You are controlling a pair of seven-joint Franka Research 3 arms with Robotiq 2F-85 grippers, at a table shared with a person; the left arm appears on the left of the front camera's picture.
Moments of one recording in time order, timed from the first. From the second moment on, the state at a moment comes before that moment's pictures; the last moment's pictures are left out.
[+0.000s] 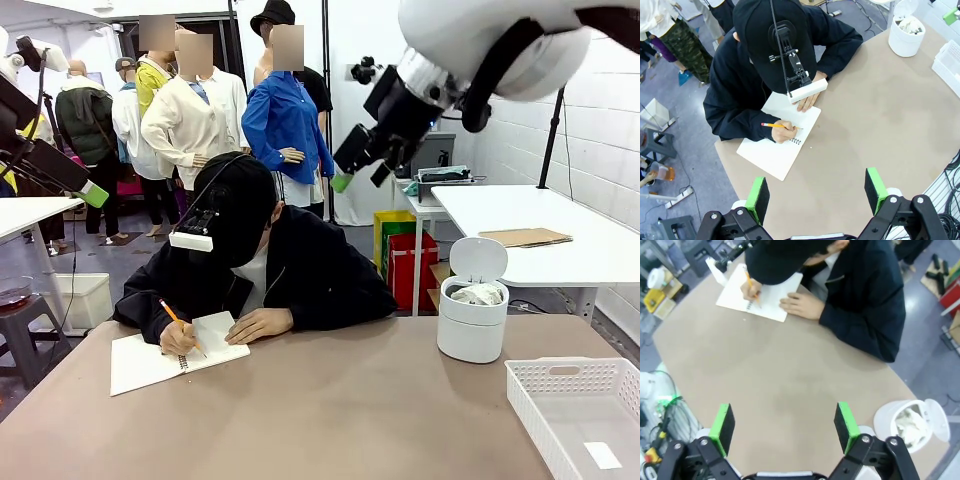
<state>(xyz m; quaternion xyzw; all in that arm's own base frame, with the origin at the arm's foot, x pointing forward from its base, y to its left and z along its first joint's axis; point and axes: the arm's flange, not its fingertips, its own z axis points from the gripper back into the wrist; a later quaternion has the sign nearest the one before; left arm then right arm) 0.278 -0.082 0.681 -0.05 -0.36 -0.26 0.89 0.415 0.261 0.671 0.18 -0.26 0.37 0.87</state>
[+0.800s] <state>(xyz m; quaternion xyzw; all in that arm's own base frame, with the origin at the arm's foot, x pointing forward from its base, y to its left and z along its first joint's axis) 0.278 -0.082 0.681 -0.05 -0.36 -0.26 0.89 0.427 0.276 0.698 0.19 -0.24 0.39 0.87</state>
